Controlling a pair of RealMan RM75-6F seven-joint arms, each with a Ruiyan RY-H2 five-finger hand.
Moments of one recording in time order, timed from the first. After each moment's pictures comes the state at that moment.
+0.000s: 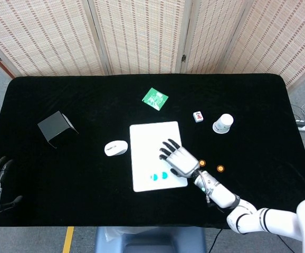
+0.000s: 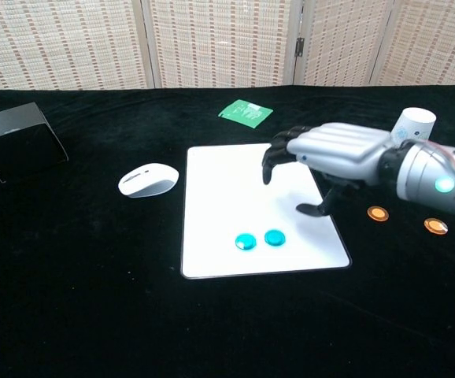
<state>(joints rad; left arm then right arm) -0.07 -1.08 -0.04 -1.67 1.45 1.47 0.10 0.78 -1.52 0.08 -1.43 -1.37 0.89 -0.29</state>
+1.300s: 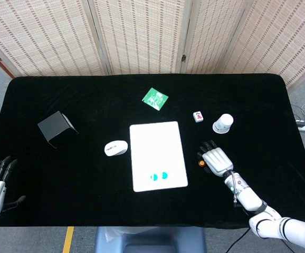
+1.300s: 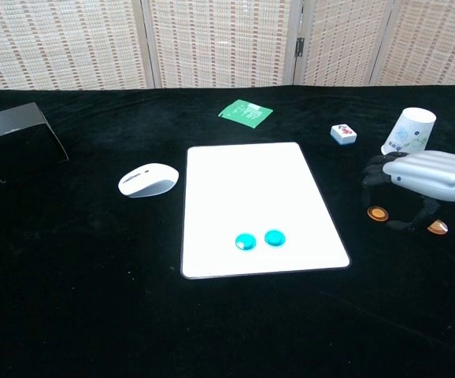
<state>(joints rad) -0.08 -1.08 -0.03 -1.70 1.44 1.45 0.13 0.63 -1.51 0.01 -1.23 -1.36 0.90 -0.15</state>
